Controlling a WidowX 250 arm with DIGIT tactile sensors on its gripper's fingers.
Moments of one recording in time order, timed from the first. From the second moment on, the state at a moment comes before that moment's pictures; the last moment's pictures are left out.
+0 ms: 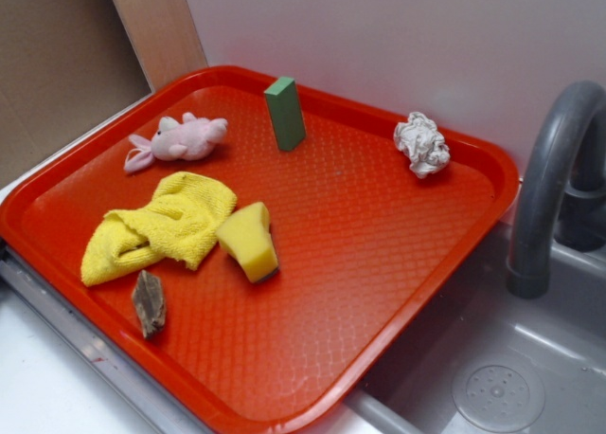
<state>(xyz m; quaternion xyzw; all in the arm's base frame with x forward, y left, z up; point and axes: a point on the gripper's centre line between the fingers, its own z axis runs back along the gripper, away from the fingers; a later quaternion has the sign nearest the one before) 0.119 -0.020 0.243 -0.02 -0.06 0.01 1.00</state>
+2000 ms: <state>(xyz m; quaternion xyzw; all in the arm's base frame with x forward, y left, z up) 0.239 -0.238 0.121 -0.10 -0.19 -0.06 0.97</state>
